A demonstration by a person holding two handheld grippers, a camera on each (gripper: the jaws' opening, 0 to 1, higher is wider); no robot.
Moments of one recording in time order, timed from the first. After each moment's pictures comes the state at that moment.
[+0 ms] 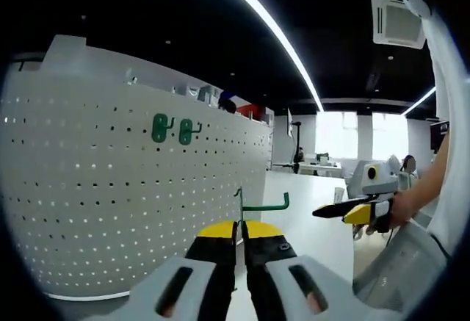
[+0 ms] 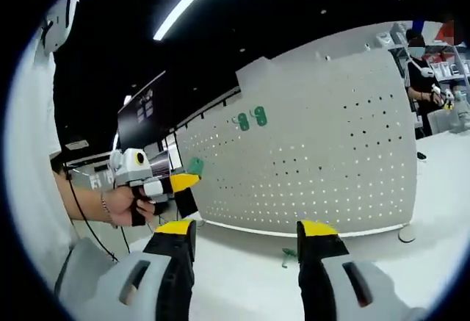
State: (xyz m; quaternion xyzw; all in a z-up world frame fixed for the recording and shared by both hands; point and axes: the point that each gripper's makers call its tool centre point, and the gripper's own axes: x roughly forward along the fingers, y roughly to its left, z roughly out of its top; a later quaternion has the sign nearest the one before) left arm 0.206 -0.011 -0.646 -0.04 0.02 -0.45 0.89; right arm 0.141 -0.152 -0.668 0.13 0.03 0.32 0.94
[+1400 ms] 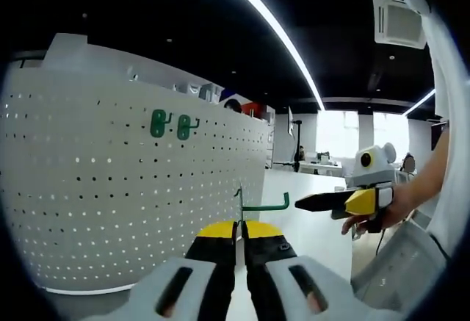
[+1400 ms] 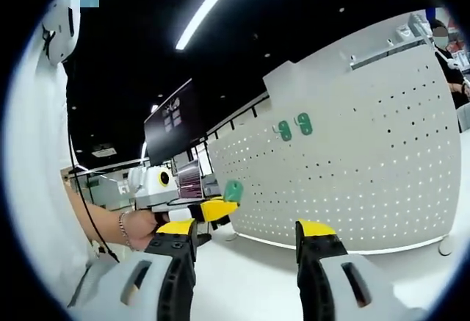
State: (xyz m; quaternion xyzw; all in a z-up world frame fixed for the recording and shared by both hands) left arm 0.199 -0.012 -0.650 -0.04 0.03 -0.44 0.89; right arm 0.153 -0.087 -0.644 0.14 0.02 0.40 0.91
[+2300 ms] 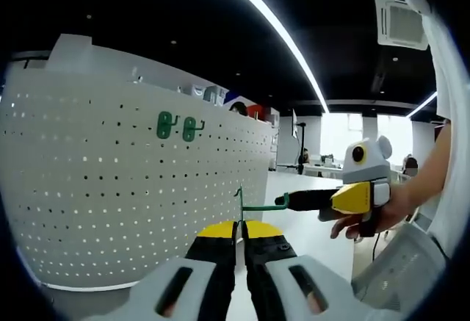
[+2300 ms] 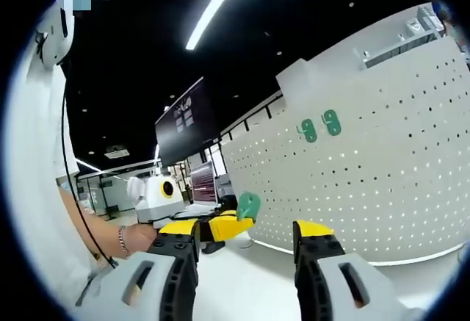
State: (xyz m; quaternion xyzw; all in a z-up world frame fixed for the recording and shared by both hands) left arm 0.196 -0.005 -0.649 -0.05 0.02 -0.43 0.90; right arm 0.167 -0.042 -0.629 0.15 0.02 0.44 0.89
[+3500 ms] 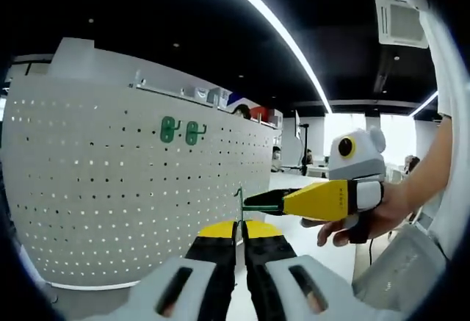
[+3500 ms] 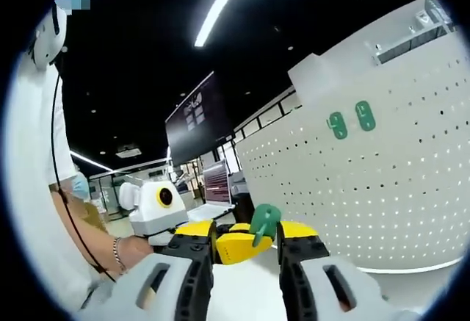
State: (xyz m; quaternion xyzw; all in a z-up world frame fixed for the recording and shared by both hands) left arm 0.191 0.001 -0.645 -0.05 0.02 -0.42 0.91; right arm 0.175 0.002 -0.621 0.15 0.03 0.47 0.87
